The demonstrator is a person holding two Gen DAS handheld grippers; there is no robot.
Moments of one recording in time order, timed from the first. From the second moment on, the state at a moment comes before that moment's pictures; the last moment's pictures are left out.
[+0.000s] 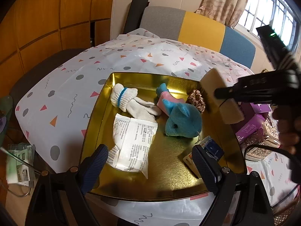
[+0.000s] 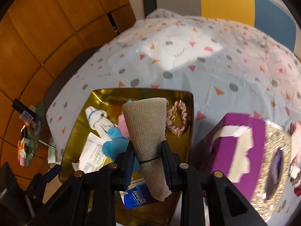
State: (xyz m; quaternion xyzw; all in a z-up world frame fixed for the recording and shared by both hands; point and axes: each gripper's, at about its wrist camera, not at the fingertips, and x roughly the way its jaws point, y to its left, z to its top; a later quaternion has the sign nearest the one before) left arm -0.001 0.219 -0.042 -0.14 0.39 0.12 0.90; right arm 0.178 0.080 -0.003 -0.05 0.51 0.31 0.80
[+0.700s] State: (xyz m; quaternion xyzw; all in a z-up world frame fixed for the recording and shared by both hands) left arm -0.005 0.219 -0.034 -0.13 0.38 0.13 0.91; right arm 0.144 0.084 -0.002 -0.11 0.46 0.29 0.83
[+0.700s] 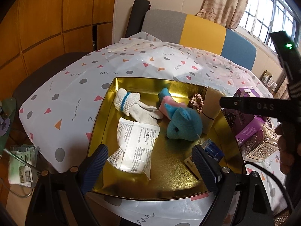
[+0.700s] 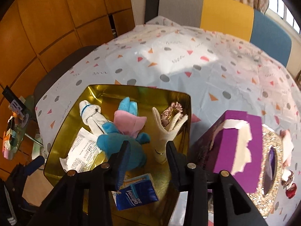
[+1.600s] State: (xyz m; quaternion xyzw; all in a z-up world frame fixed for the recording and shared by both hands) left arm -0.006 0.195 -0.023 -0.09 0.38 0.12 0.91; right arm 0.102 -0.035 0.052 -0.11 0.32 0.24 0.91
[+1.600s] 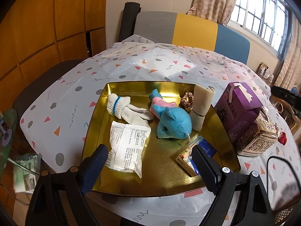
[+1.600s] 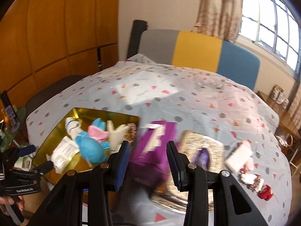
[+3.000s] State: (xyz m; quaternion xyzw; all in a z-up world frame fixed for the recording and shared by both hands) left arm 0.024 0.078 0.046 0.01 0.33 0.00 0.94; right arm 0.158 -0.412 -0.047 0.21 0.42 -0.17 0.87
